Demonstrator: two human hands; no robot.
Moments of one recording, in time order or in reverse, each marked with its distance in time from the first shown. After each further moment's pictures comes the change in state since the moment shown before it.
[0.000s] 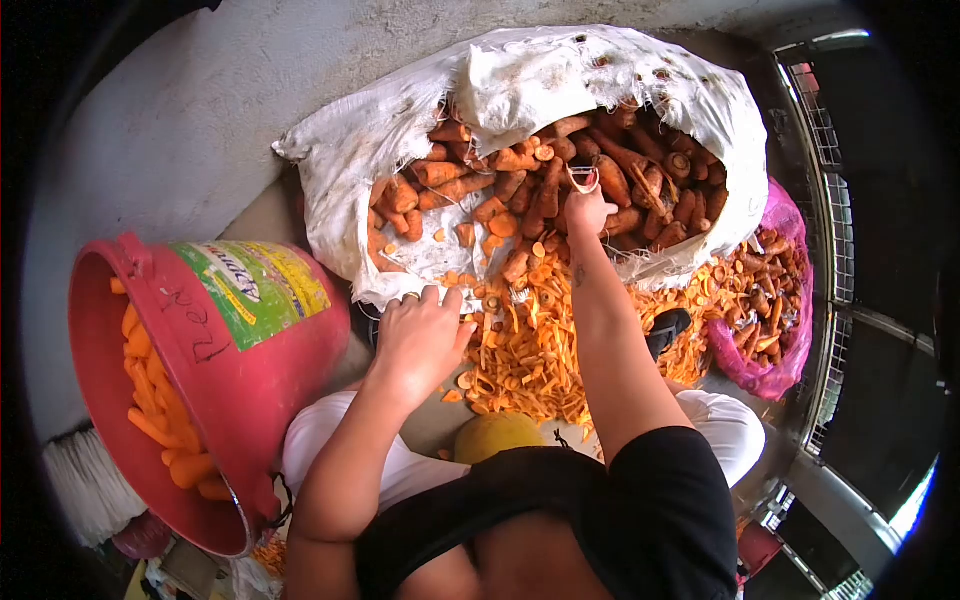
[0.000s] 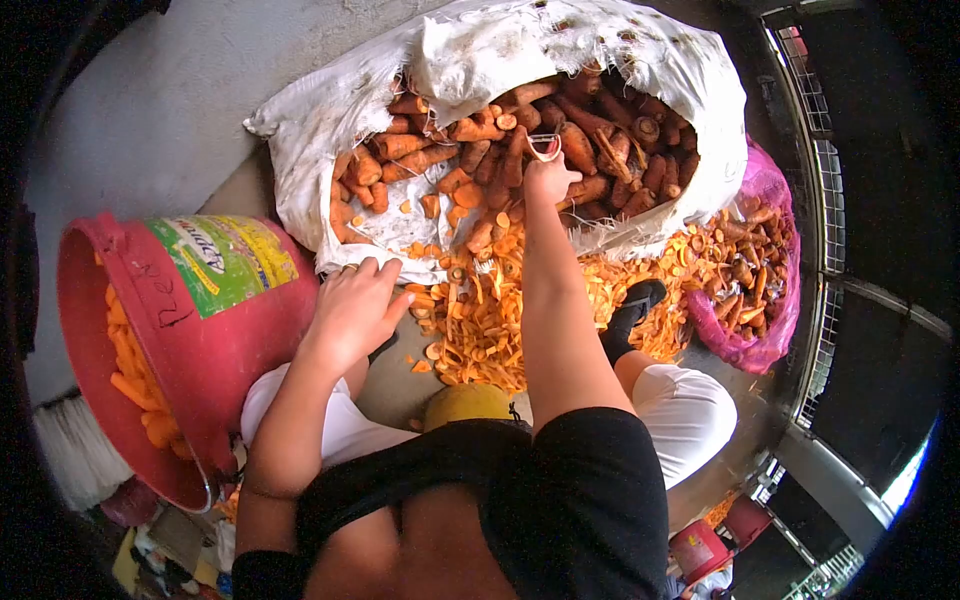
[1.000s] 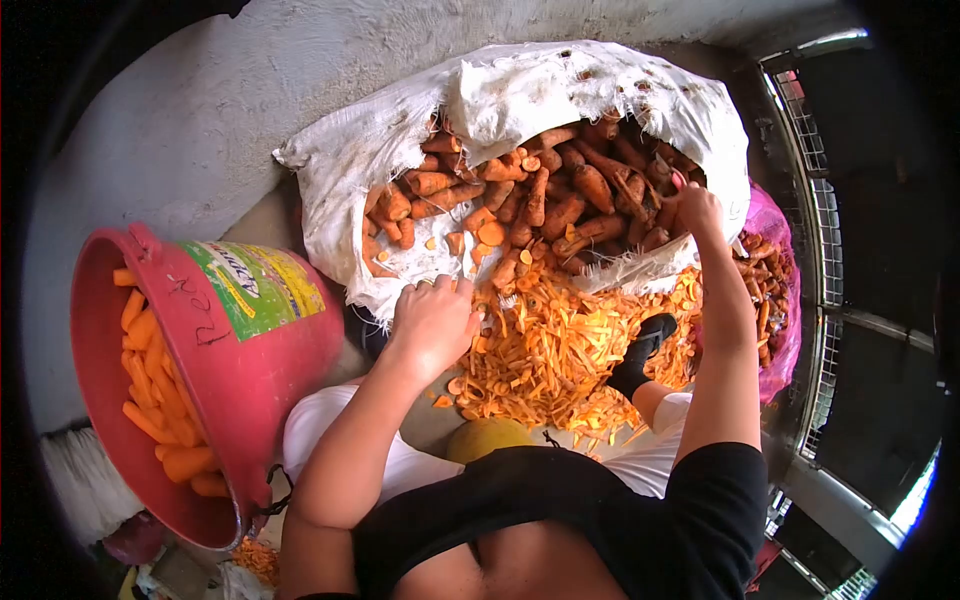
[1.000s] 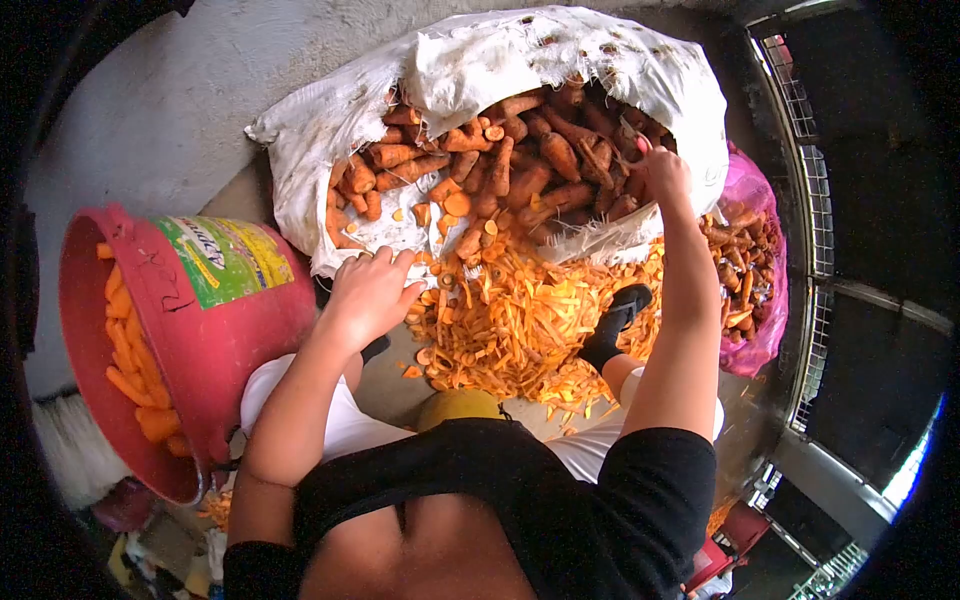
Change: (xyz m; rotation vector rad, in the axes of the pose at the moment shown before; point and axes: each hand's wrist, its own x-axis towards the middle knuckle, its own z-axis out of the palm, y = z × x) left_hand 0.013 0.016 0.005 0.008 0.060 0.063; right_hand 0.144 0.054 -0.211 -0.699 0.052 -0.887
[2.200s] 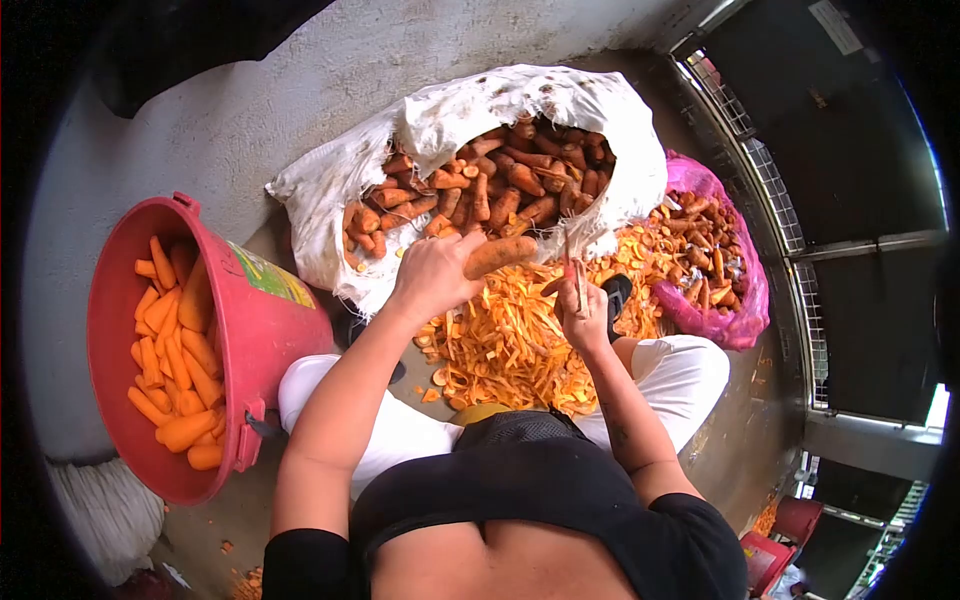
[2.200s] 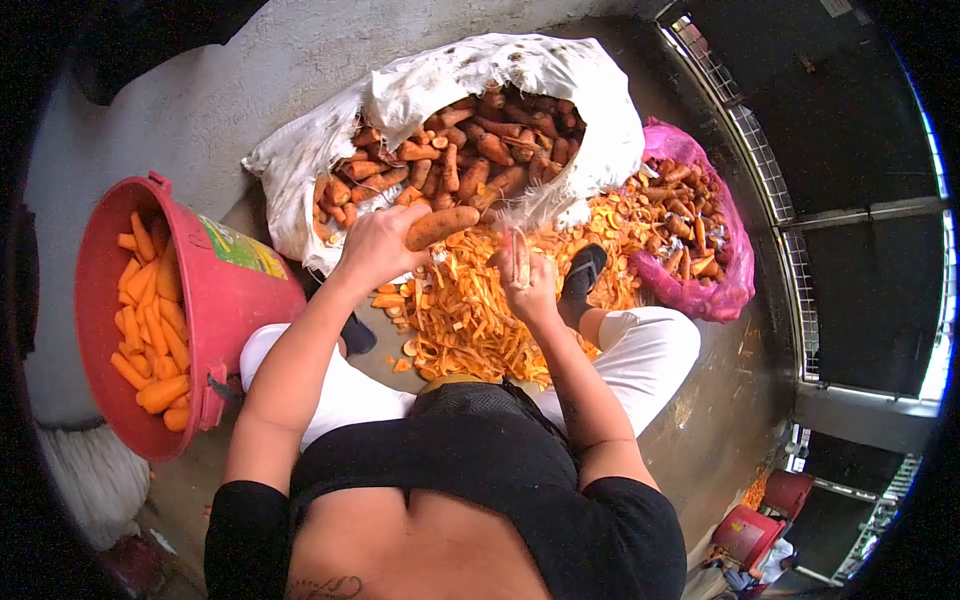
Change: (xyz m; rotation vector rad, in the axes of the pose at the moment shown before) left_hand -0.051 0.065 -0.013 -0.172 0.283 0.294; right_hand -0.314 -0.174 -0.129 0.960 0.230 -0.057
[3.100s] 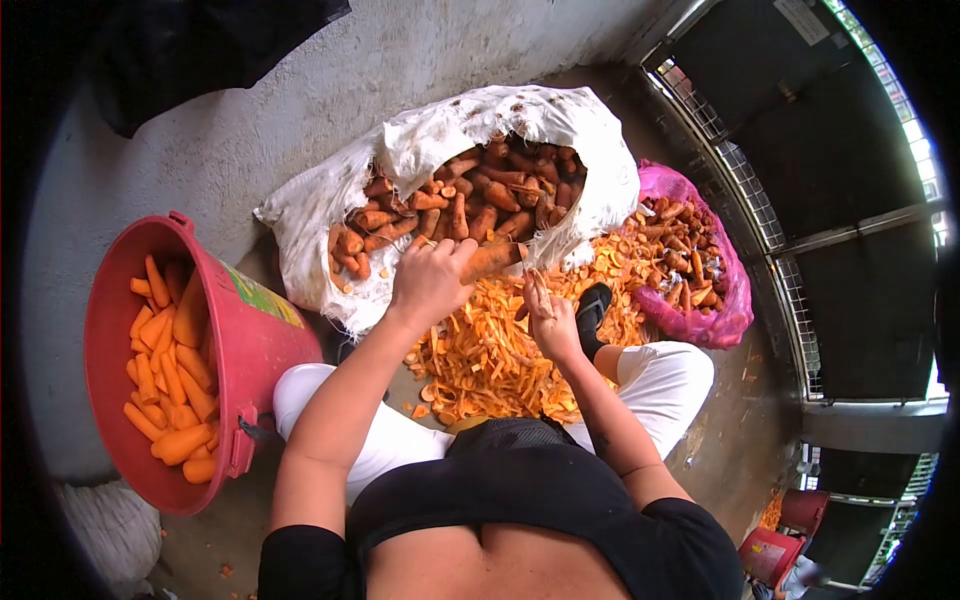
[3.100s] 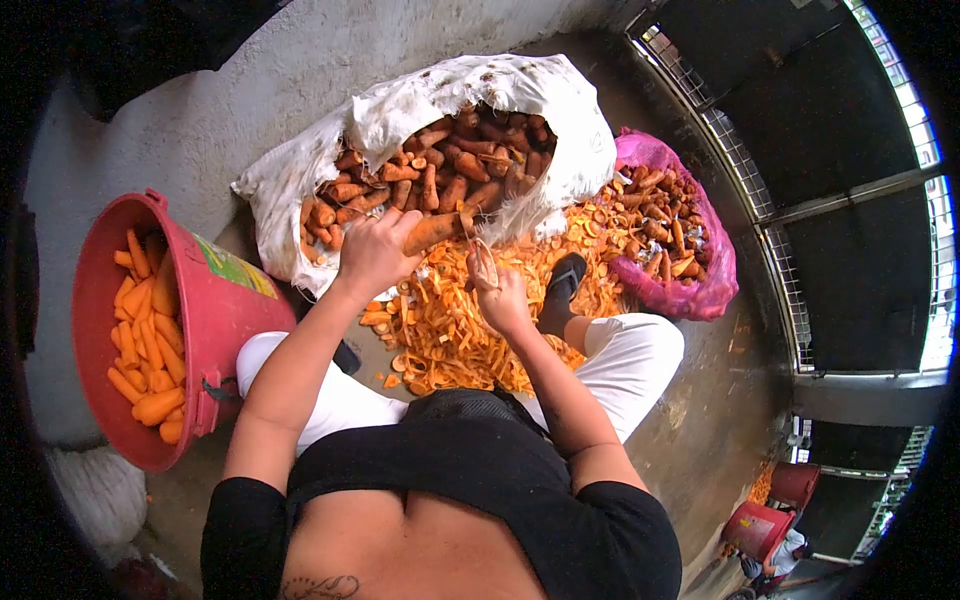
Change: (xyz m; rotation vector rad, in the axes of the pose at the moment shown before) left_hand 0.001 0.022 0.006 0.238 0.161 0.137; right_hand -0.010 -0.007 0.008 -0.046 0.046 -0.012
